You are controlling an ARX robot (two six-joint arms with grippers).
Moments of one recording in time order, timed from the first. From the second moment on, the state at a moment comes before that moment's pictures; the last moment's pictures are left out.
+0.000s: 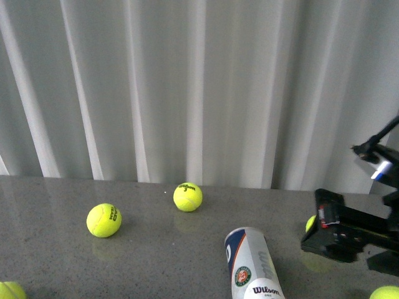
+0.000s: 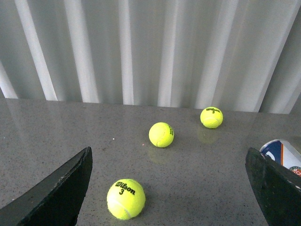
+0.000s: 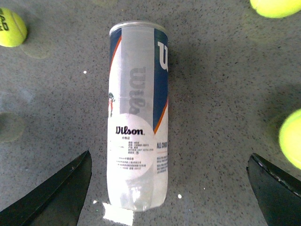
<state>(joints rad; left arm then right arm) 0.00 0.00 0.02 0.00 0.00 0.00 0.18 1.59 0.85 -0.15 -0.21 0.31</state>
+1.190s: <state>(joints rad) 0.00 0.00 0.02 0.00 0.00 0.00 0.34 2.18 1.24 -0.15 -0.18 0.32</state>
